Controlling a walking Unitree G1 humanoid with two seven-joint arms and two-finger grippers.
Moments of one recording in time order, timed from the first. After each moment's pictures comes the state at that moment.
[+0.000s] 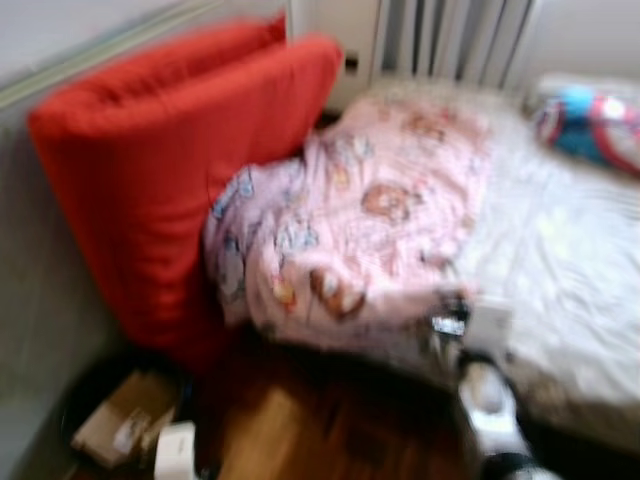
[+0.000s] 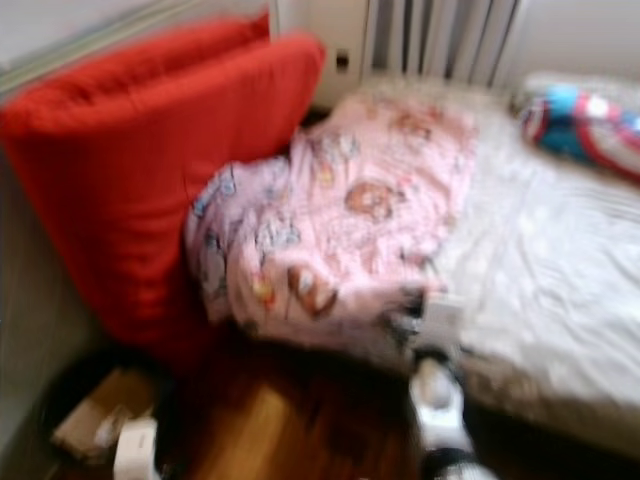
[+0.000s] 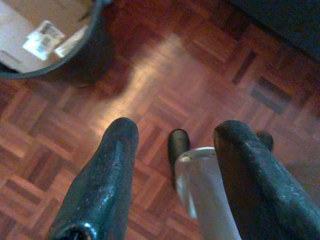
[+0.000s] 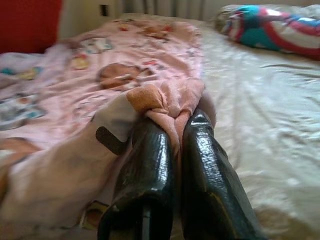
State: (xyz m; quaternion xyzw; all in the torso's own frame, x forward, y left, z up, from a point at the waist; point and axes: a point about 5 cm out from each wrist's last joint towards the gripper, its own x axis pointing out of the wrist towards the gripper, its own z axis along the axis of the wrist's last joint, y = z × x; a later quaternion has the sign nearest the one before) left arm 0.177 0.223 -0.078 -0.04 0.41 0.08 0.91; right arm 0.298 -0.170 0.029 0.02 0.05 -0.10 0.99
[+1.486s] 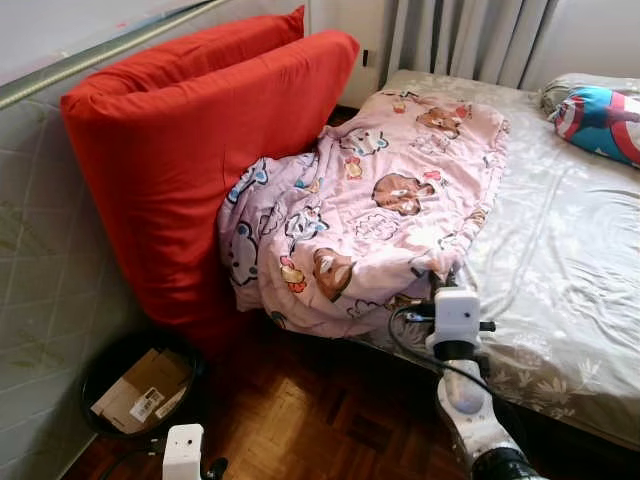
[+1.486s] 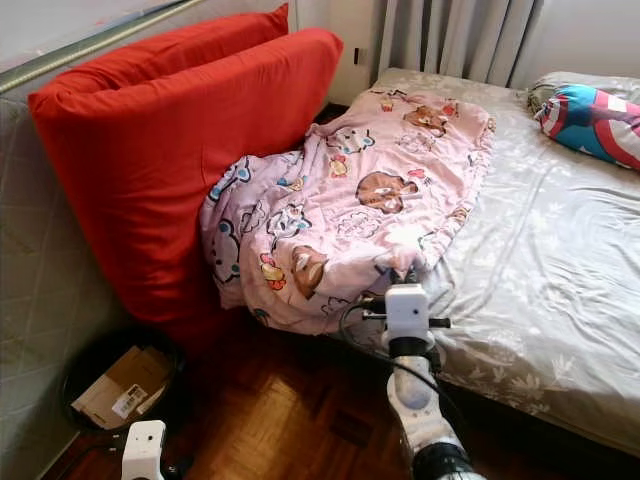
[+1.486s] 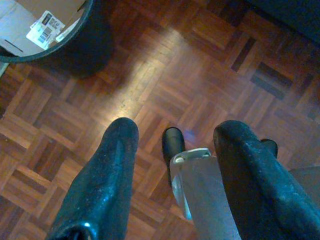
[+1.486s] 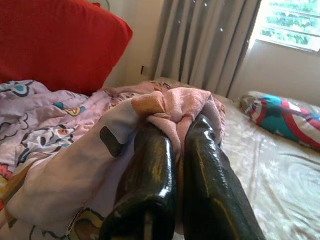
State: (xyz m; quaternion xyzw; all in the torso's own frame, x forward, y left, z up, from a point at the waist) left arm 0.181 0.213 -0.077 -0.02 0.41 0.04 0.91; right arm 0.300 -0.145 0.056 -0.10 -0.06 -0.05 0.99
